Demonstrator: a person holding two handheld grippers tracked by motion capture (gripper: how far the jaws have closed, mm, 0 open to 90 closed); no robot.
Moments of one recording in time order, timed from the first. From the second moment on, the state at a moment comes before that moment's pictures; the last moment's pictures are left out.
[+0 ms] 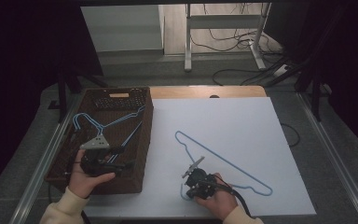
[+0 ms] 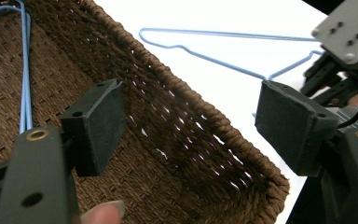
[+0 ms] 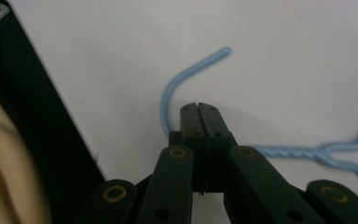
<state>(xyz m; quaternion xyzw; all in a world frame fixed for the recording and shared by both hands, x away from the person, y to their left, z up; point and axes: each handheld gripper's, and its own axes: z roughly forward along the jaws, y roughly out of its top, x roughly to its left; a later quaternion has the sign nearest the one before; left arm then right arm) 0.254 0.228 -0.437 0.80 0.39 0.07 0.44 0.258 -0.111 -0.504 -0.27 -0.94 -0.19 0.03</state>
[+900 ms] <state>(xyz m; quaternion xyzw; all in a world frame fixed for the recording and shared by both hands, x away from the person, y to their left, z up) 0.257 0.230 -0.438 0.80 0.39 0.07 0.44 0.402 -0.090 -0.500 -0.37 -0.90 -0.24 -0.04</state>
